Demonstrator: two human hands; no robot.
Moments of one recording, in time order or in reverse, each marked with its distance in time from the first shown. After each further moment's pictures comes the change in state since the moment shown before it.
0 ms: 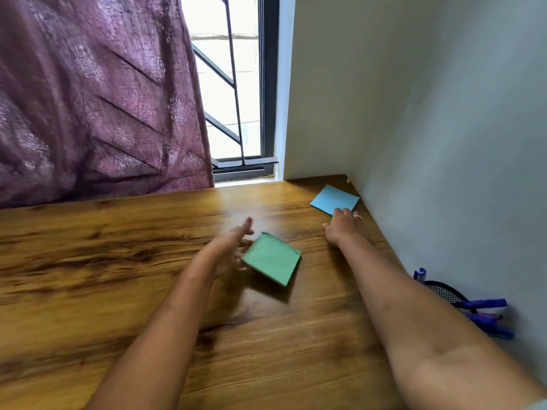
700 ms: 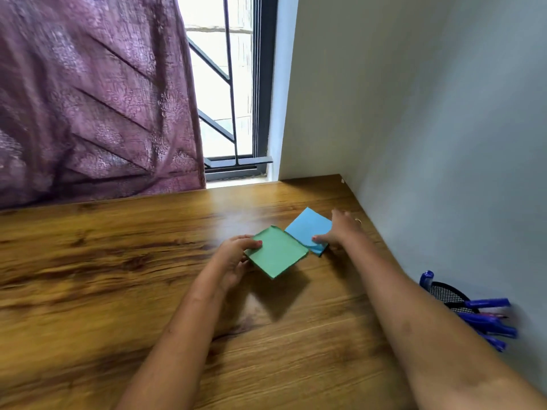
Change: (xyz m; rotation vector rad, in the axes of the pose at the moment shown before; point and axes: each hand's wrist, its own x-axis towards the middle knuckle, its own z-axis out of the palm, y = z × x) left_hand 0.011 -0.011 0.012 -0.278 0.069 0.035; right_hand -0.010 -0.004 -0.013 0.033 -0.153 0.064
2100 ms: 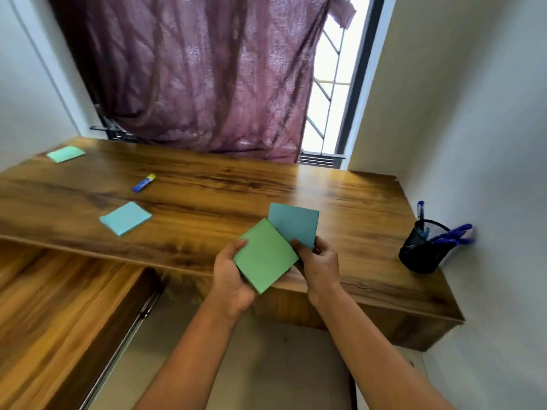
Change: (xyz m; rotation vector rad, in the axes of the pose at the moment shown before) left_hand -0.358 -0.160 -0.072 -0.681 0.045 0.334; right_hand -0.382 0.019 0.104 1.529 -0.263 -0.355
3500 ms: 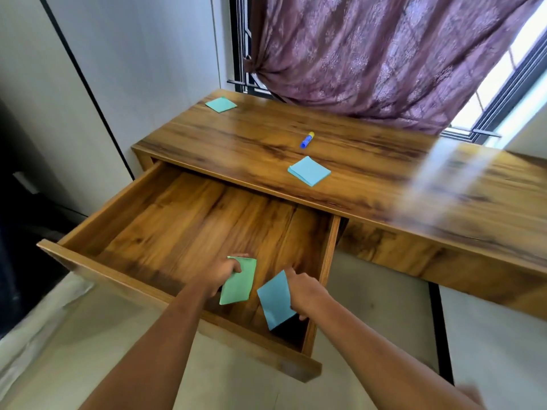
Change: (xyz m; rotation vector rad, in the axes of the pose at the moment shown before) left_hand -0.110 0.272 -0.432 0.914 0.287 -0.239; right_hand -0.218 0.244 0.329 -1.772 -0.739 0.063
